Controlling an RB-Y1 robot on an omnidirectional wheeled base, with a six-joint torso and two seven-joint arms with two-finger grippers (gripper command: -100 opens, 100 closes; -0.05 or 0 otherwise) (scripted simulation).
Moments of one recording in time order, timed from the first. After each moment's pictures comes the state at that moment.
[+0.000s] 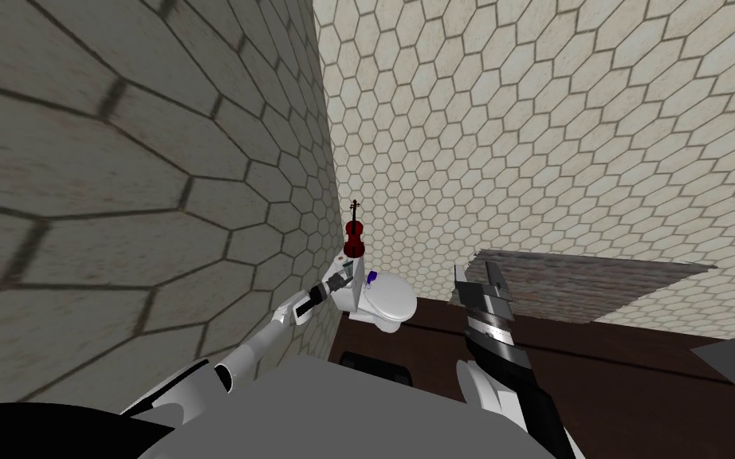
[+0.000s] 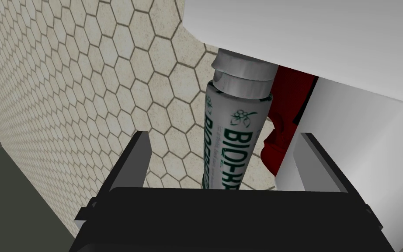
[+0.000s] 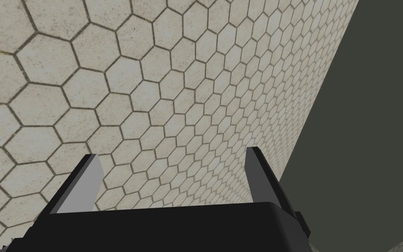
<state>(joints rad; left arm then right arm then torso) -0.07 0.57 -0.27 -1.21 -0.53 -0.62 -0.40 0.52 0.02 0.00 -2.22 -0.08 -0.53 -0.05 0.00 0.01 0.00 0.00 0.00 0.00</state>
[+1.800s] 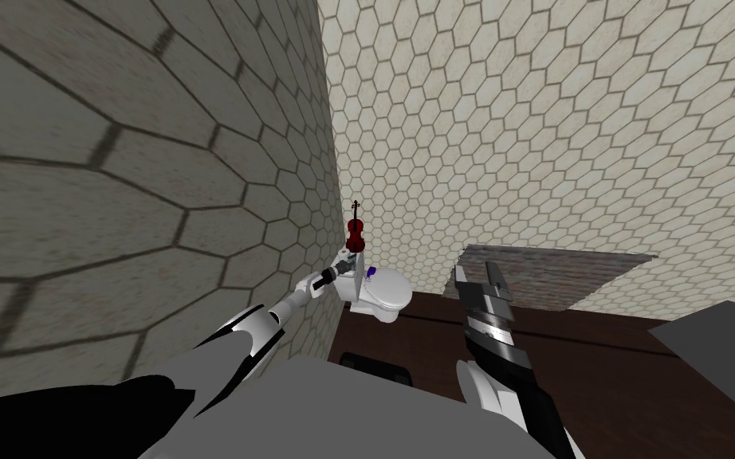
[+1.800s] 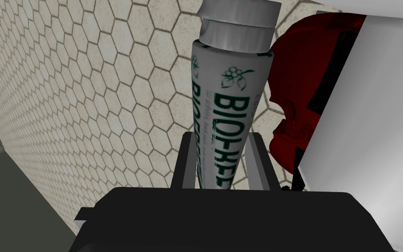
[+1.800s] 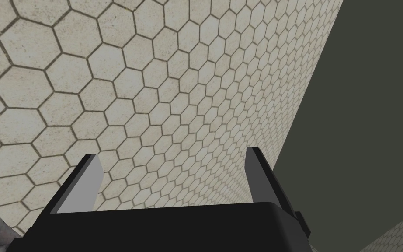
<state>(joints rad) -0.44 0.53 -0.34 -0.80 -0.48 -0.65 -0.41 0.52 0.02 0.00 -2.22 -0.08 -0.53 -0.05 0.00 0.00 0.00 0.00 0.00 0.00</state>
